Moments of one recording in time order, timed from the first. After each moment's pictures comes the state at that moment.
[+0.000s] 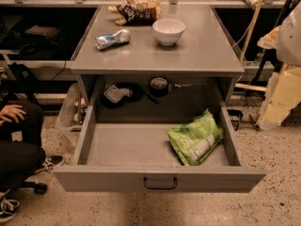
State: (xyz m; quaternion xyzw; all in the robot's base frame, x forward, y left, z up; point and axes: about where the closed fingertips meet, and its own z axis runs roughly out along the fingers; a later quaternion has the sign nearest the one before) arm 0.438 -0.217 0.976 -0.60 0.78 -0.03 0.16
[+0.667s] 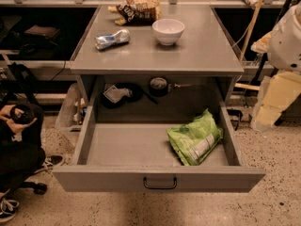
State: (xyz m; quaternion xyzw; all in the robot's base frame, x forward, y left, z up) arm 0.443 -0.213 0.964 -0.60 0.78 -0.03 0.15
